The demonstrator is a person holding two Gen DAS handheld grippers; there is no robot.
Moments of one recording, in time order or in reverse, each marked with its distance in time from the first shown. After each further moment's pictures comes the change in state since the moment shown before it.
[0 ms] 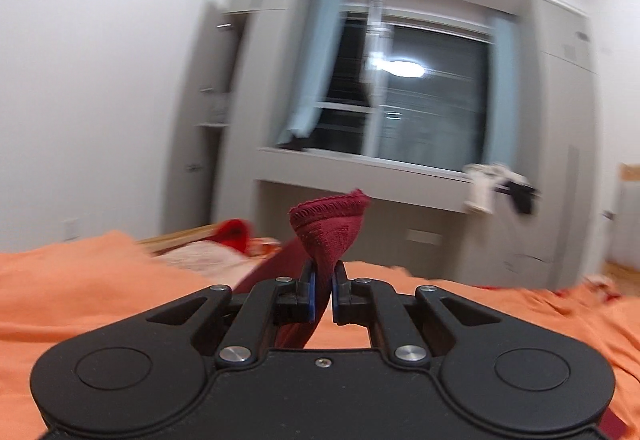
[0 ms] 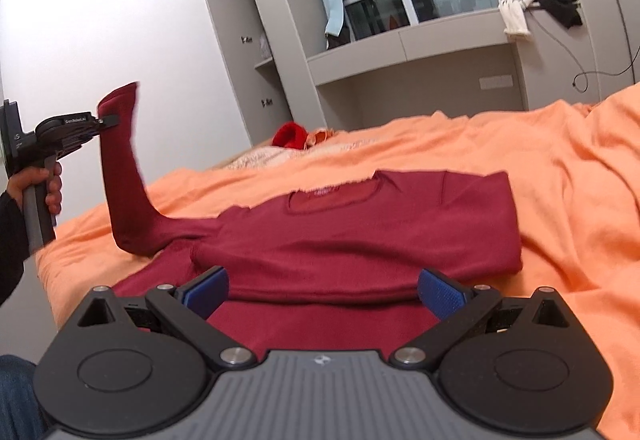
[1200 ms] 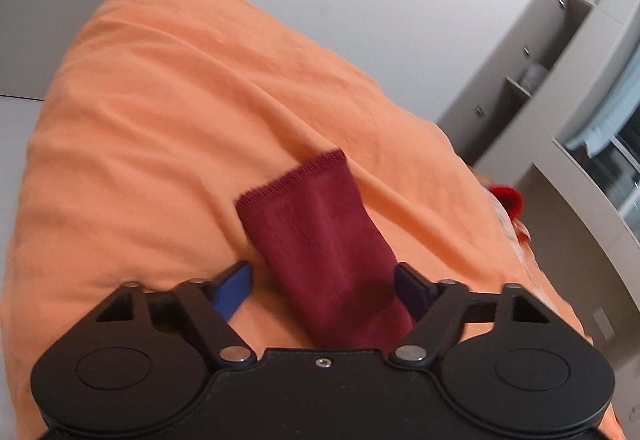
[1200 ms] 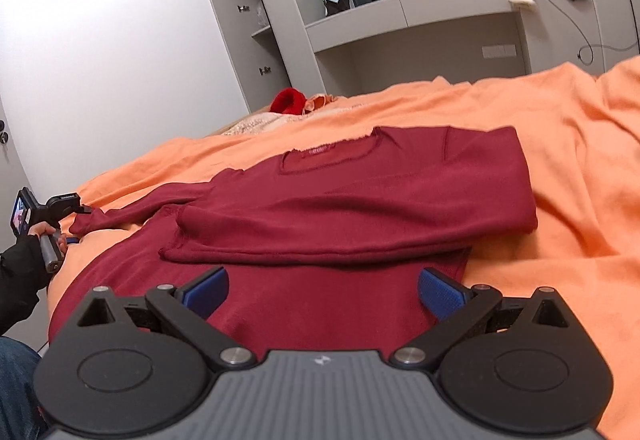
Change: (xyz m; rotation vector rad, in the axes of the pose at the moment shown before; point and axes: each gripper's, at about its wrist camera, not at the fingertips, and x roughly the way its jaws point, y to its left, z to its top) left arm -0.003 0.304 -0.111 -0.667 0.179 0.733; right arm 0.027 -0.011 -0.019 0.012 0.138 0.016
